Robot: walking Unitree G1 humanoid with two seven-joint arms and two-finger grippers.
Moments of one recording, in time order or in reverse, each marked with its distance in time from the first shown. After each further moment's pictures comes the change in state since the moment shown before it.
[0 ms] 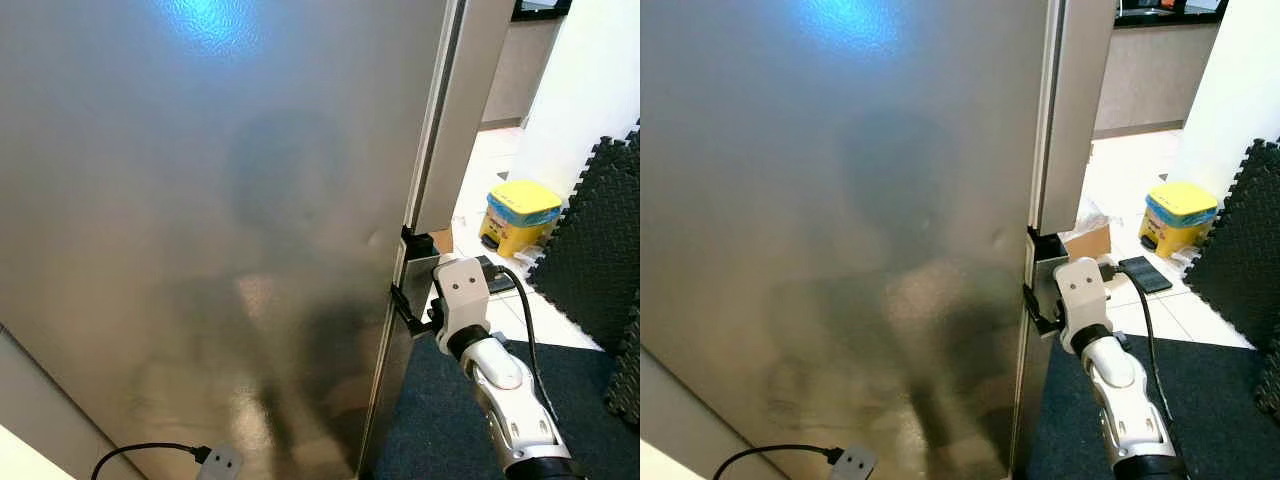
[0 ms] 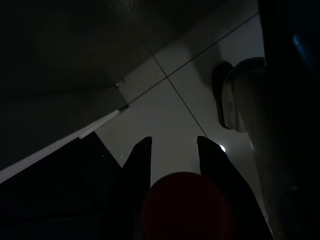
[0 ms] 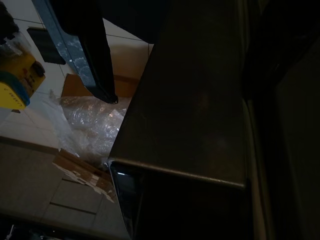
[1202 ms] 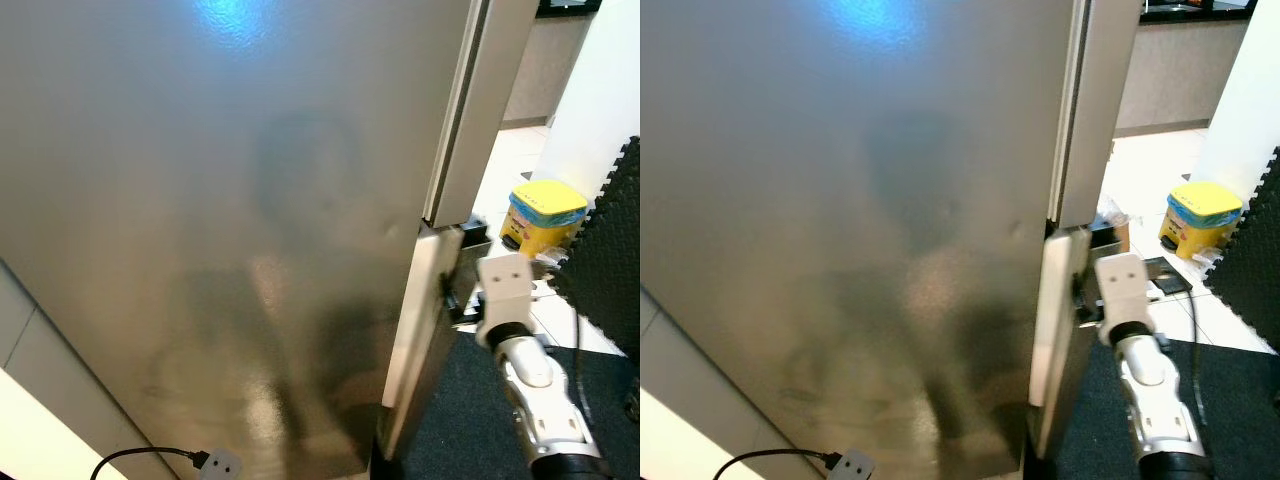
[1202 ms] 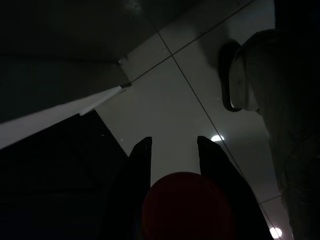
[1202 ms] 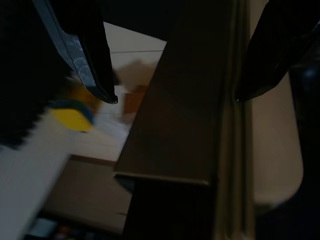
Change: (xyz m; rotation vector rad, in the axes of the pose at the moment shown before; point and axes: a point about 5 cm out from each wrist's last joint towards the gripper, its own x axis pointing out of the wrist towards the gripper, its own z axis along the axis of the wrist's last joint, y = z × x) left arm -0.001 0.001 -0.005 0.002 0.018 0.000; right arm -0.011 -0.058 -0.001 -0.063 0.024 -0.334
